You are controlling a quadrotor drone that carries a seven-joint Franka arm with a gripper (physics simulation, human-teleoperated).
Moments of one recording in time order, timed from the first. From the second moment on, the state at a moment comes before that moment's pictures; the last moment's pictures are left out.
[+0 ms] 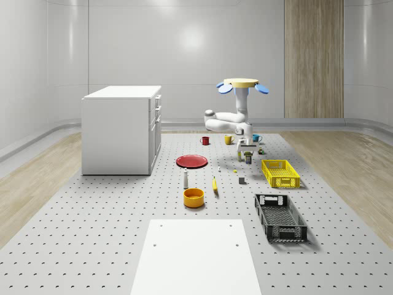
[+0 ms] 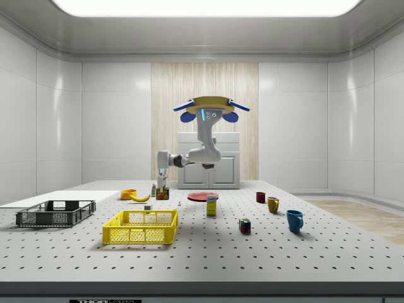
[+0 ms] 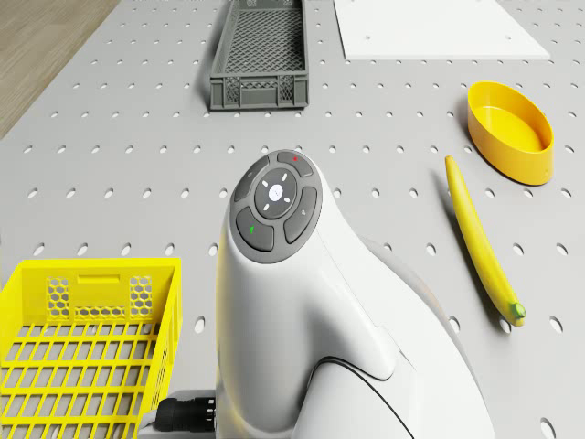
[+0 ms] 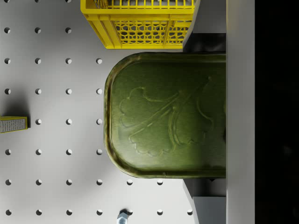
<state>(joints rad) -1.20 -1.52 1.41 -2.88 -1.74 1.56 1.73</state>
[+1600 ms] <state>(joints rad) -1.21 -1.55 1.41 -2.87 -1.73 1.58 1.73</state>
